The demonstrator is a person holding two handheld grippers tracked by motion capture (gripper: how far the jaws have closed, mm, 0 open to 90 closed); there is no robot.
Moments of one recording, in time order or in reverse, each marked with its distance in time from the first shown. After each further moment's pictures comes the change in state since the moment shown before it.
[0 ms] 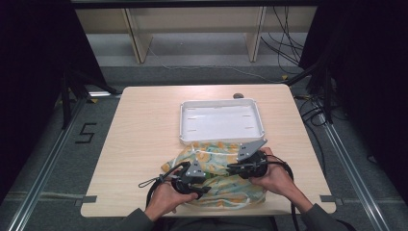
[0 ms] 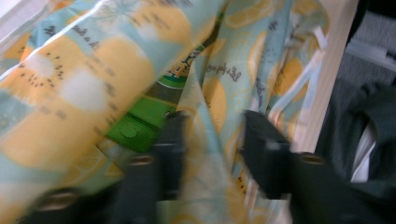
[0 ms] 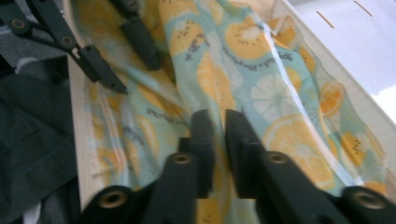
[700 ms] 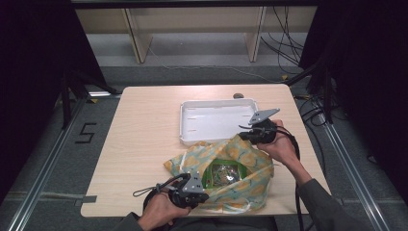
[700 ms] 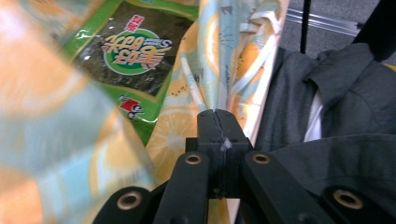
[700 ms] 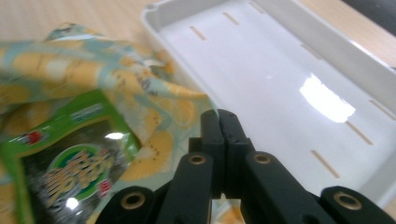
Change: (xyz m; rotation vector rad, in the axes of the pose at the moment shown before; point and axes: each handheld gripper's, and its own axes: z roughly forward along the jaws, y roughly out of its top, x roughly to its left) left arm -0.033 -0.007 -0.016 -0.043 -0.070 0.047; right arm -0.090 0.009 -0.016 -0.058 -0.208 0.147
